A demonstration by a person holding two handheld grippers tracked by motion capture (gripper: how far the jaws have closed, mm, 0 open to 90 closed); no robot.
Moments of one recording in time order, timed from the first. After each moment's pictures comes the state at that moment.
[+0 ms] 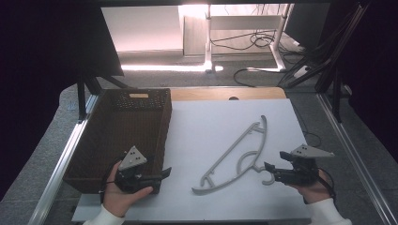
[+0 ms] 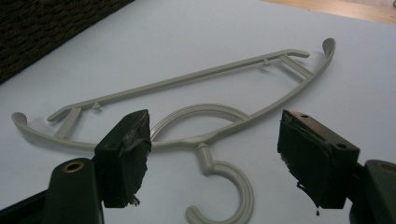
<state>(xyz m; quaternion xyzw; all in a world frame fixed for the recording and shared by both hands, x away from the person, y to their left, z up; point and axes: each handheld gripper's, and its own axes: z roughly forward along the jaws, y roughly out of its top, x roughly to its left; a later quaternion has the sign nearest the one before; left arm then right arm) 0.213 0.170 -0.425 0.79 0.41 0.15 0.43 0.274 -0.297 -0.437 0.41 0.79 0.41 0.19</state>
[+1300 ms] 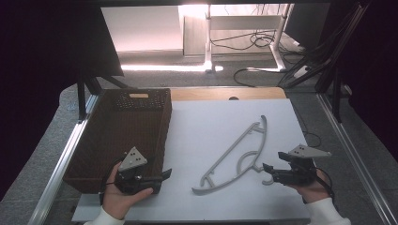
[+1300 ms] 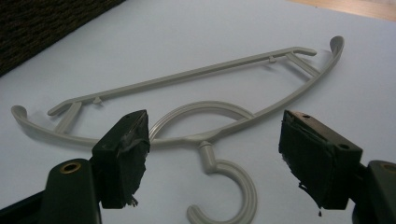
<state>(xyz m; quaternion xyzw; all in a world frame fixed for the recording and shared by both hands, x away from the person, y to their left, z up) 0.209 0.166 -0.421 0.79 0.41 0.15 0.43 0.275 -0.294 -0.440 0.40 0.80 0.40 0.18</state>
